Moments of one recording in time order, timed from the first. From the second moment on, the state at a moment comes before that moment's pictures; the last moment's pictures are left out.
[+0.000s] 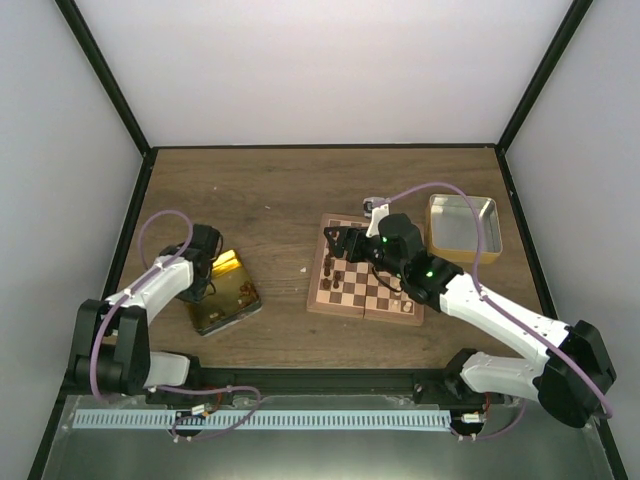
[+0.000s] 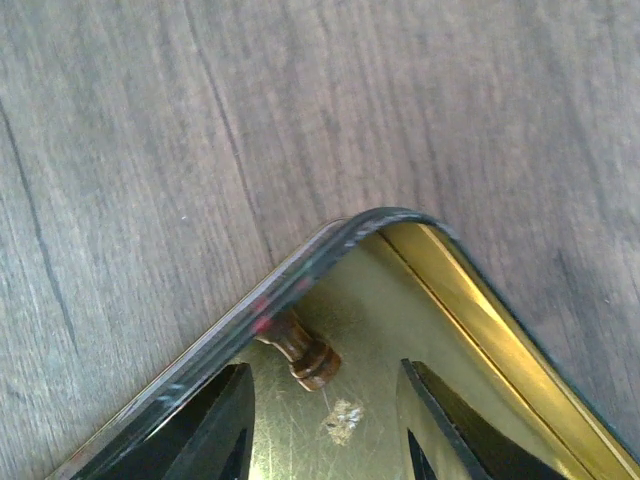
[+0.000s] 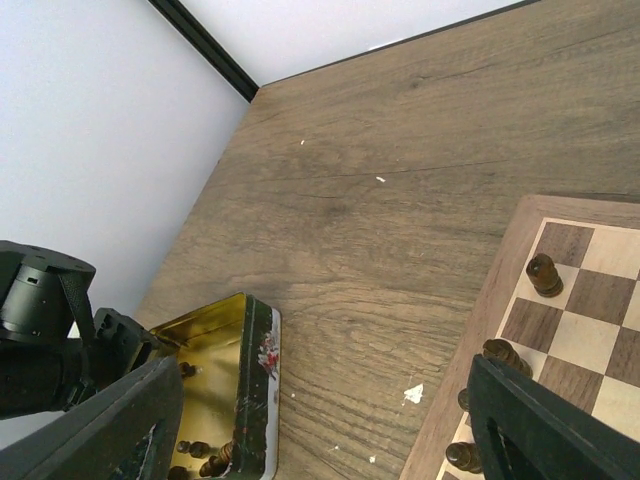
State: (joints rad) left arm -0.18 1.34 0.71 -0.75 -0.43 -1.48; right arm 0.74 1.14 0.79 -0.01 -0.02 0.65
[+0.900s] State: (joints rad) left arm -0.09 1.39 0.66 -0.67 -0.33 -1.65; right arm 0.74 1.14 0.79 -0.01 0.00 0.65
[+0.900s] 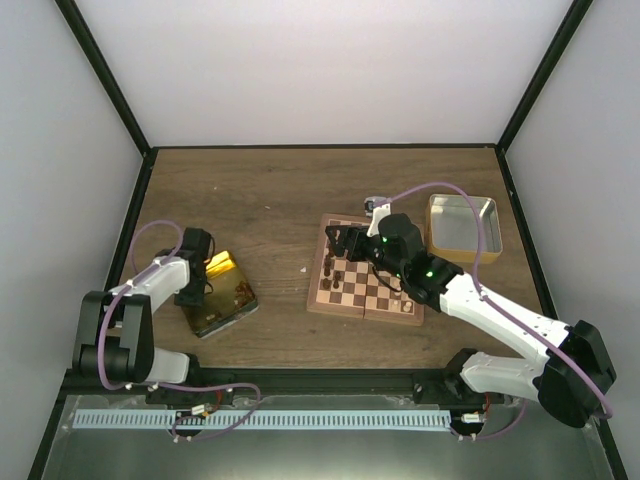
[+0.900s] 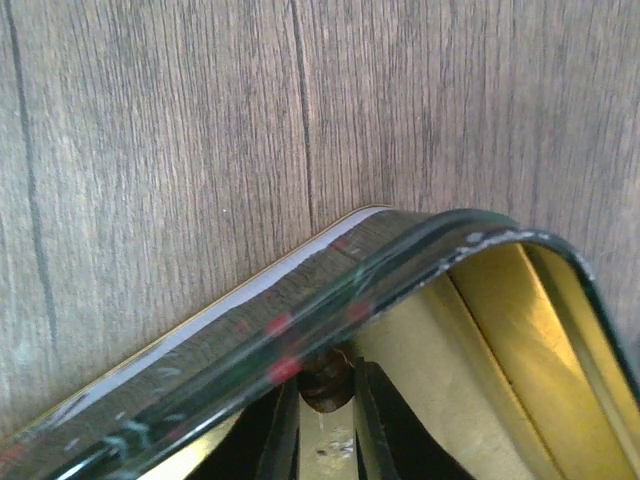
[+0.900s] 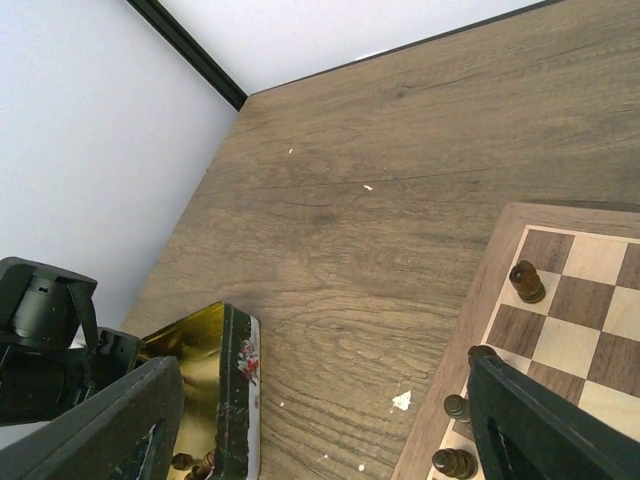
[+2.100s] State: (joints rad) left arm -0.09 1.18 0.66 -0.40 0.60 -1.19; right arm 0.74 1.09 0.79 -0.06 0.05 0.65
